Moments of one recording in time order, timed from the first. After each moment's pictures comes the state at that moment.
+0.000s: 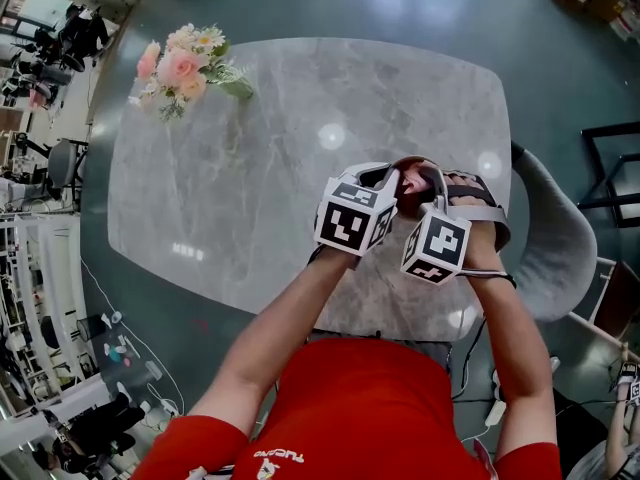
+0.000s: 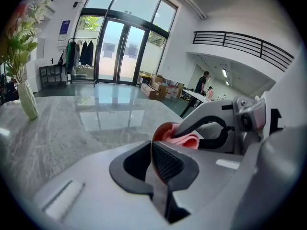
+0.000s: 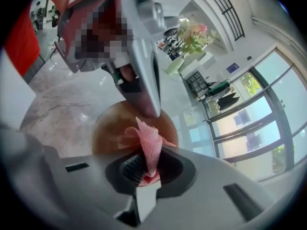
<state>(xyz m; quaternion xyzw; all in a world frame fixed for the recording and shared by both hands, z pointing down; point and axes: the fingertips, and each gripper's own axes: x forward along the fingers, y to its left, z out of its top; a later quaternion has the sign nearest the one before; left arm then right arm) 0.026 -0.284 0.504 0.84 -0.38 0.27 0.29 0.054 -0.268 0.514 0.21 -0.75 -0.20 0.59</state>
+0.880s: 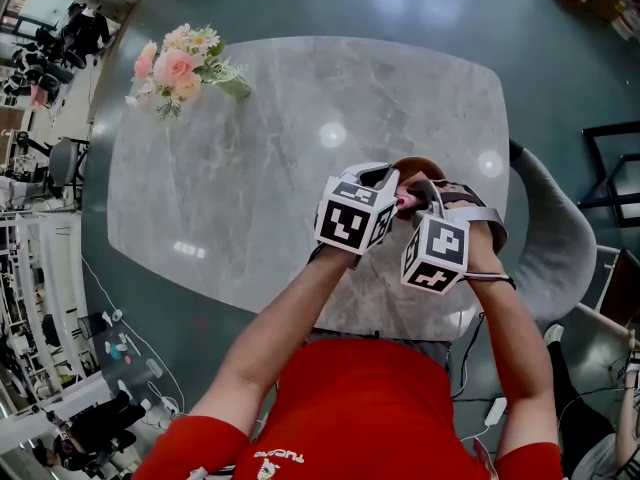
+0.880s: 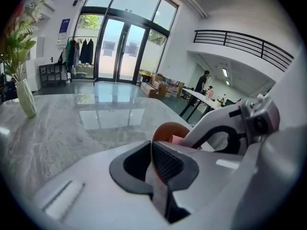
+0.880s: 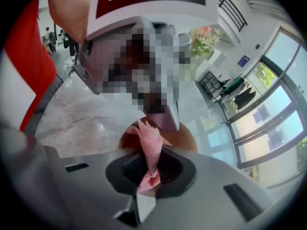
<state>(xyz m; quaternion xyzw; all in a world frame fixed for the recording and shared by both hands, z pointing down) 0.033 -0.282 0.509 0.83 -0.38 0.27 0.30 0.040 -0.232 0.518 0.13 -0.80 -0.13 0.57</state>
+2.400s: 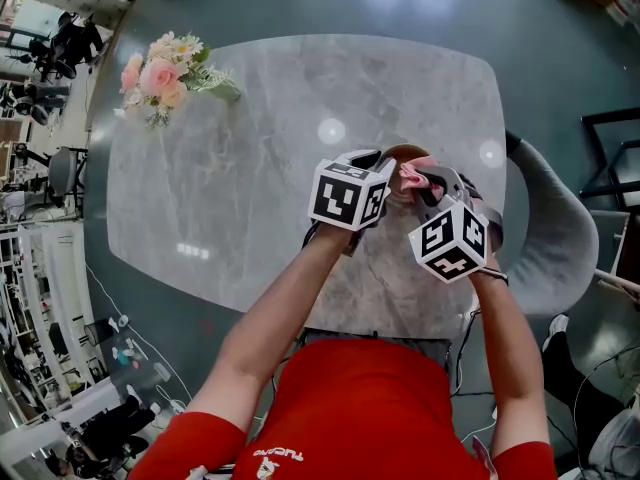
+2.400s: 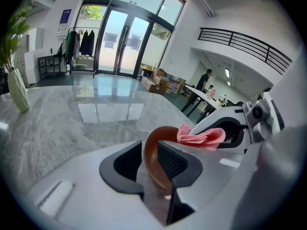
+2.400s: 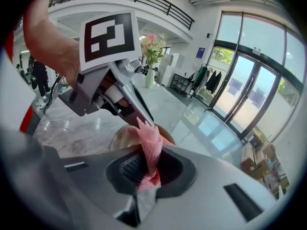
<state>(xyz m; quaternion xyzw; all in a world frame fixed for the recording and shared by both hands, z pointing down) 0.036 -0.301 0.528 0.82 -0.37 0.29 0.33 0.065 -0.267 0.505 0.29 -0.85 -0.01 0.43</state>
